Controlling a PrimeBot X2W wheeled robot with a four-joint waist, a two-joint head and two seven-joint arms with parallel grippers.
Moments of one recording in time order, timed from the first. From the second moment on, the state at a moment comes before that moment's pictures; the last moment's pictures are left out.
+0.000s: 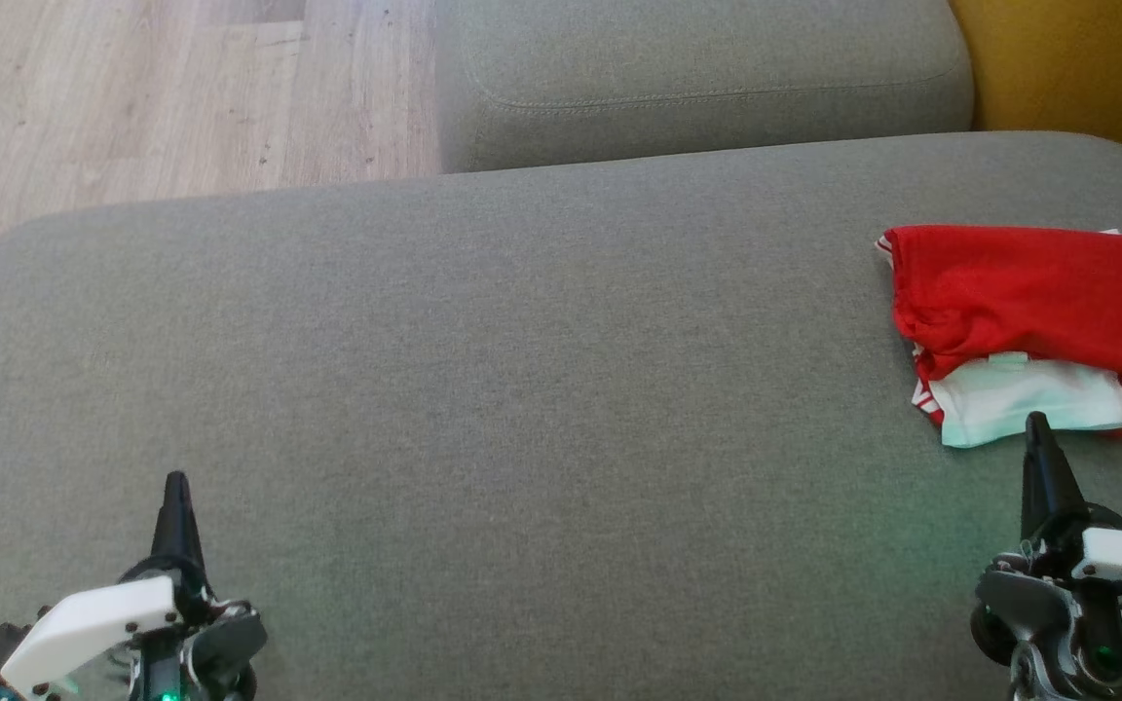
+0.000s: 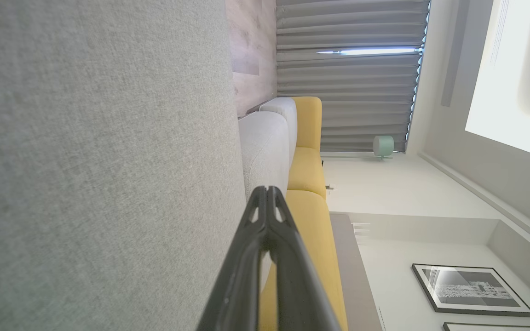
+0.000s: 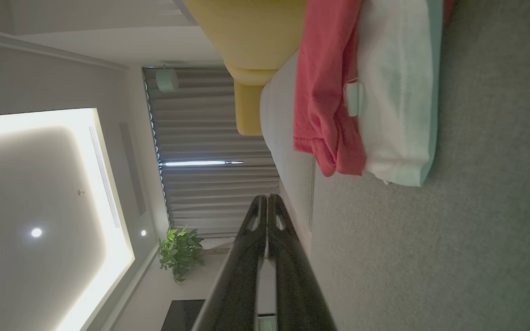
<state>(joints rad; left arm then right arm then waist) -0.06 0.05 0.07 0.27 -1.61 -0.12 0.11 -0.05 -0.04 -0.13 0.28 1.60 0.13 0.11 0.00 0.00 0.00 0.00</state>
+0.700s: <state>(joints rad) -0.06 0.05 0.07 0.27 -1.61 -0.12 0.11 -0.05 -0.04 -0.13 0.28 1.60 0.13 0.11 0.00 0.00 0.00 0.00</state>
